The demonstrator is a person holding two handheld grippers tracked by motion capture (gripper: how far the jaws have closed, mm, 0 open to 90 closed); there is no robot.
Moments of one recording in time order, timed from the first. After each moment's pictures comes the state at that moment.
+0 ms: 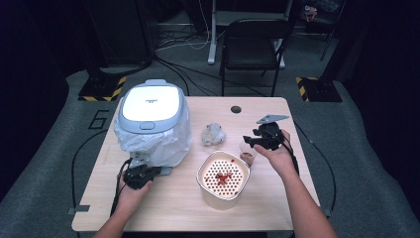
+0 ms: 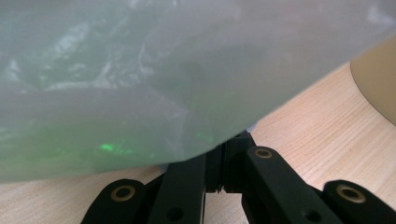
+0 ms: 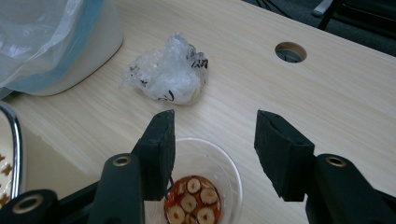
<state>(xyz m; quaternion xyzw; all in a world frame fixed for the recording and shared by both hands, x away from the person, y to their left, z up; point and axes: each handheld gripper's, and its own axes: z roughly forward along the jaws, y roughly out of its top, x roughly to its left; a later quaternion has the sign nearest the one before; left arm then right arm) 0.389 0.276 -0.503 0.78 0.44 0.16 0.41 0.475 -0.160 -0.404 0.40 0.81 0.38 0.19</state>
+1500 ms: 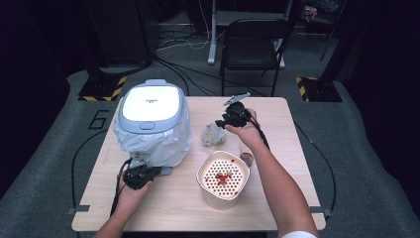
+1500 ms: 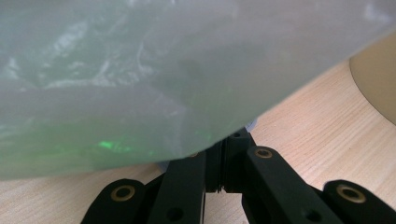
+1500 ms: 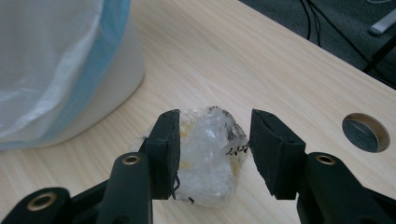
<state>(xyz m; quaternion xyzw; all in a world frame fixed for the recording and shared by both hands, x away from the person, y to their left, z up) 0.388 0.277 -0.503 0.78 0.44 0.16 0.41 0.566 -0.075 -0.412 0.33 0.85 0.38 0.14</state>
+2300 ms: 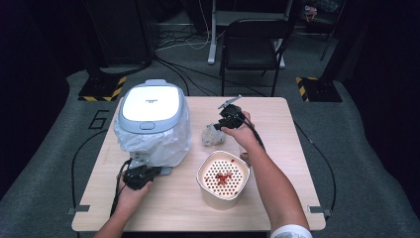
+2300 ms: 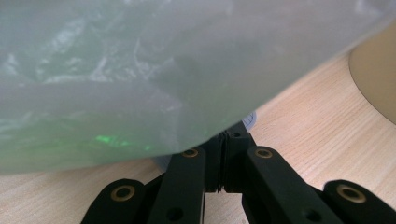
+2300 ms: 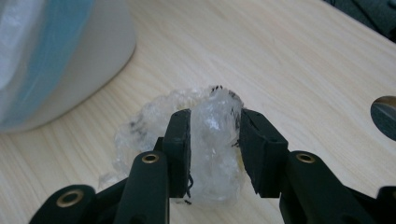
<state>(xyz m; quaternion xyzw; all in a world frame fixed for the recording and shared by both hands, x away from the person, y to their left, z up) 0.387 0.276 -0.504 0.78 0.44 0.16 0.41 0.583 -0.061 -0.436 0.33 0.88 0.33 0.12</state>
